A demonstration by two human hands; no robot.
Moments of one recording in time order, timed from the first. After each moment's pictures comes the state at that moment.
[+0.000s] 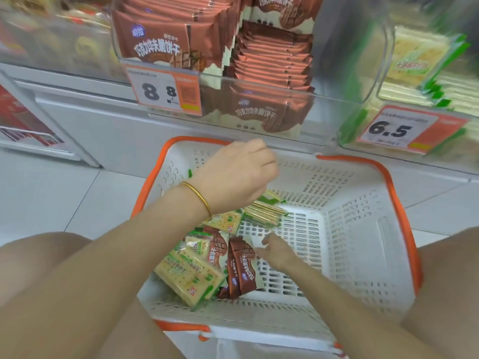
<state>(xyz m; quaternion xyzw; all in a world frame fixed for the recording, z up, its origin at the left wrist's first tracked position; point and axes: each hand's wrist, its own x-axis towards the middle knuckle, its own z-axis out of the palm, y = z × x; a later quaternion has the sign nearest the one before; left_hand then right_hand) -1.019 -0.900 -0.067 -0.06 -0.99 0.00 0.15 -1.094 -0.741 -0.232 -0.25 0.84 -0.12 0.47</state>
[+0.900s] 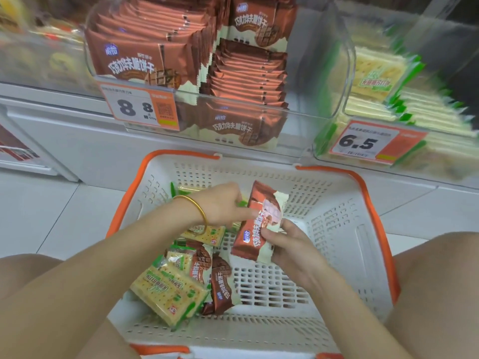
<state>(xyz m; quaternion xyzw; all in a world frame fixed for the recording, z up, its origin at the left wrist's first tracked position) -1.032 -0.881 -0.069 0.25 -0.87 -0.37 -0.20 -1.113 -0.716 -0.139 0.00 0.58 -0.62 0.54</state>
